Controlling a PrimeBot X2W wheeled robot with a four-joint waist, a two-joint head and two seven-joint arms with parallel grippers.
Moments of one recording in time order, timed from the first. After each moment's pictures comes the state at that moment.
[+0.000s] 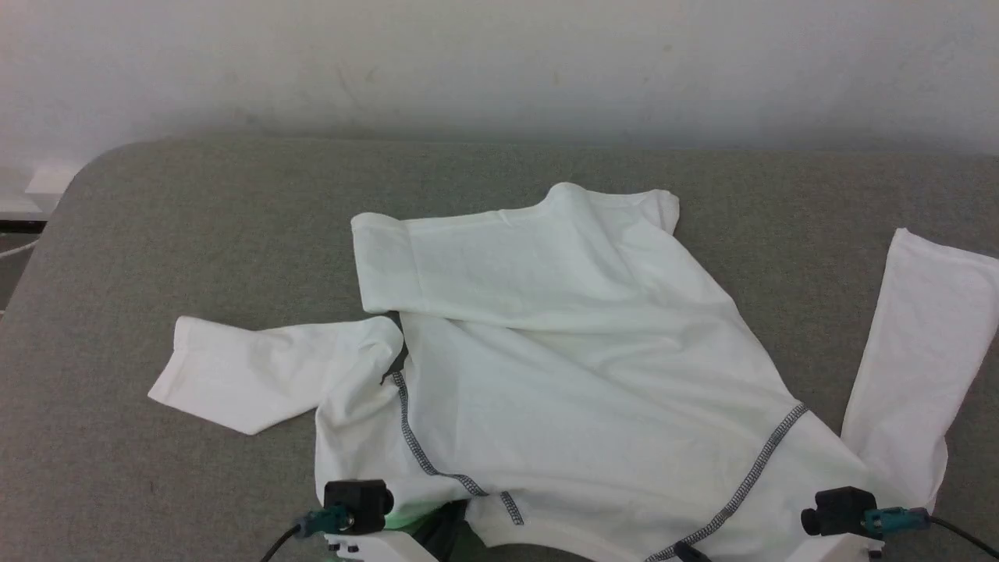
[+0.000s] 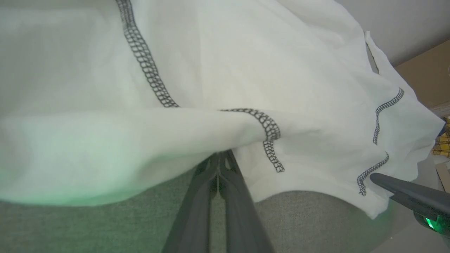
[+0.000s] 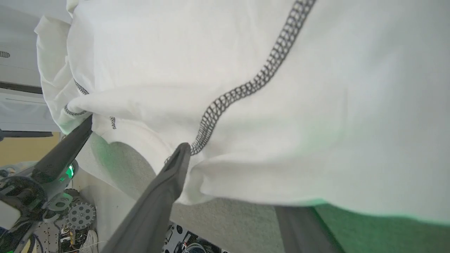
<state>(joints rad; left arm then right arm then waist) 0.01 0.20 -0.48 0.21 -0.66 0.05 0.10 0.21 -0.05 0.02 0.09 0.71 0.13 0.59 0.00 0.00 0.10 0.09</state>
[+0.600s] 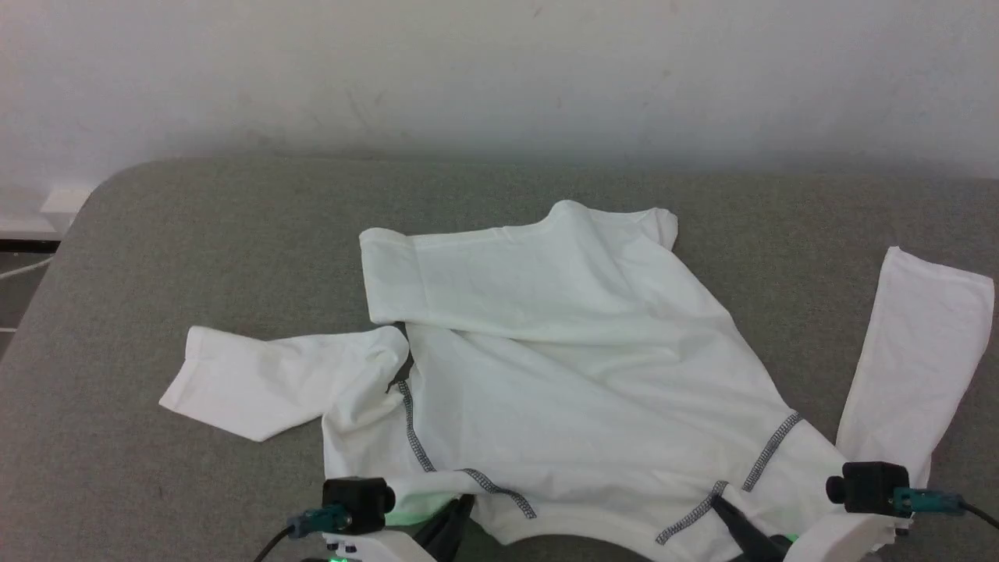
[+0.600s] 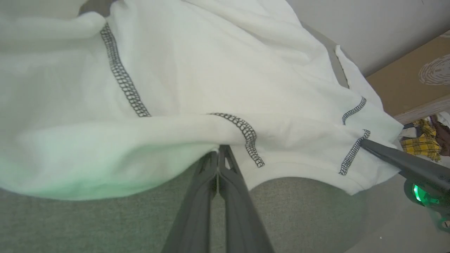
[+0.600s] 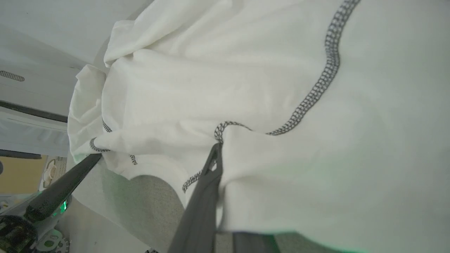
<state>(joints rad) 0.03 0.22 -0.49 0.14 -0.69 0.04 0.12 0.18 -0.05 0.01 0.06 0.68 0.13 0.47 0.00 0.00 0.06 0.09</state>
